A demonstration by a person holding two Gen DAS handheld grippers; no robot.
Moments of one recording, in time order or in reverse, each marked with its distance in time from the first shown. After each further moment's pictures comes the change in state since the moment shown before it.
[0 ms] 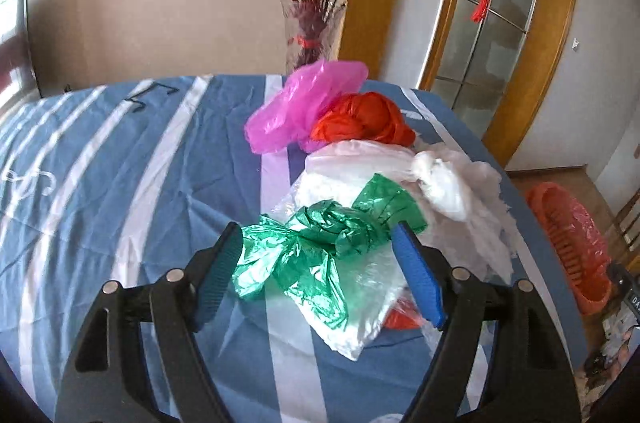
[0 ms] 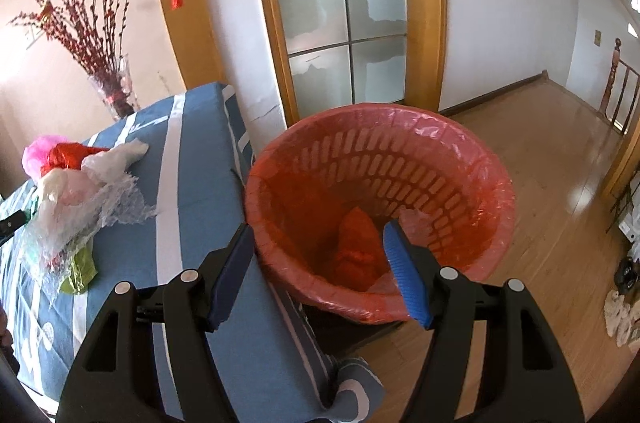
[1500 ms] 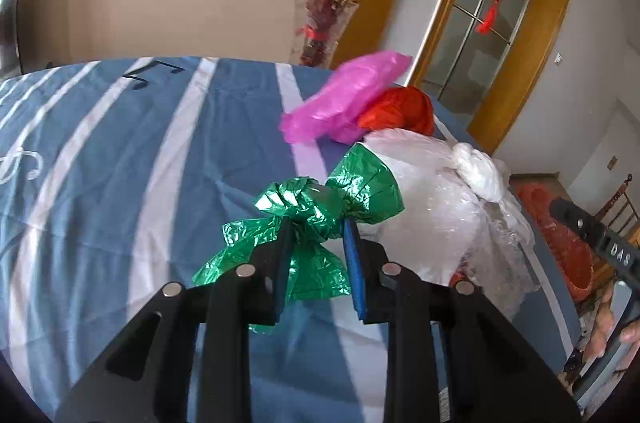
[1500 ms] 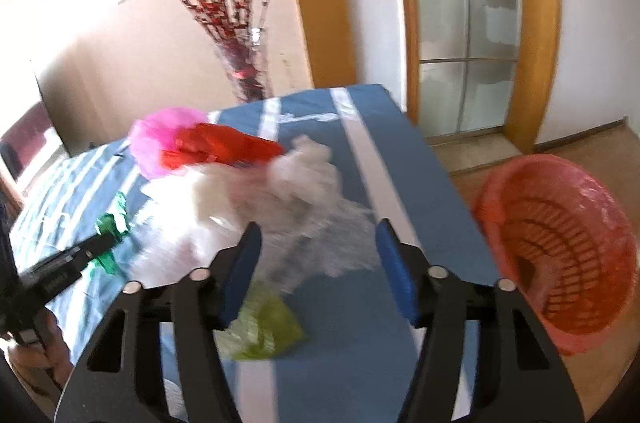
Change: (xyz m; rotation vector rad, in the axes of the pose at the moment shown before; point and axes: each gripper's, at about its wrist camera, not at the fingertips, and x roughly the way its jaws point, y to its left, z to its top) left arm -0.001 0.064 -0.012 -0.043 -0.004 -0.107; right arm 0.012 0.189 0.023 -0.180 0.010 0.298
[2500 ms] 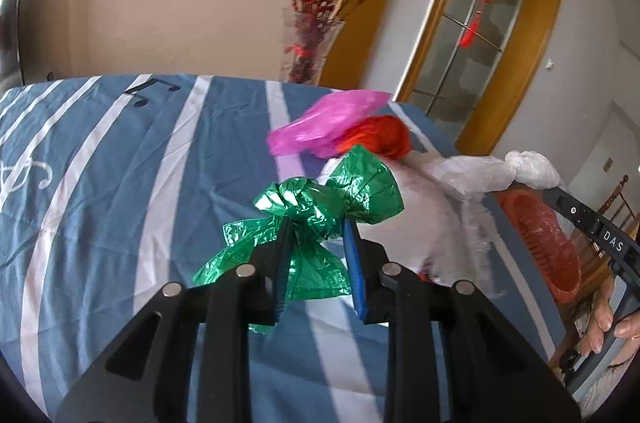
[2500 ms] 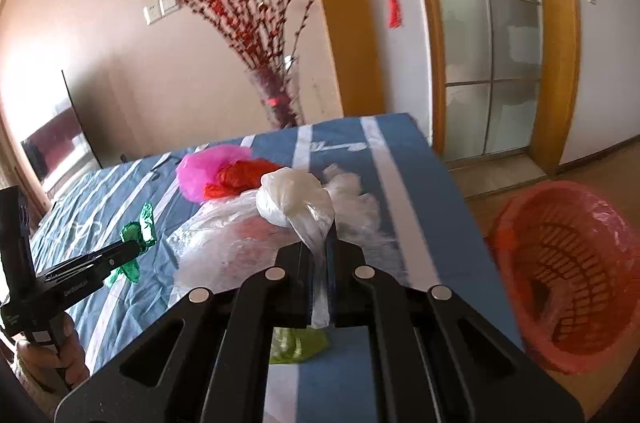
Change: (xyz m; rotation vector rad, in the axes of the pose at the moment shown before) left arm -0.028 -0.021 0.005 0.019 -0.036 -0.030; right arm -0.028 -0.006 0.009 -0.012 -0.089 0.086
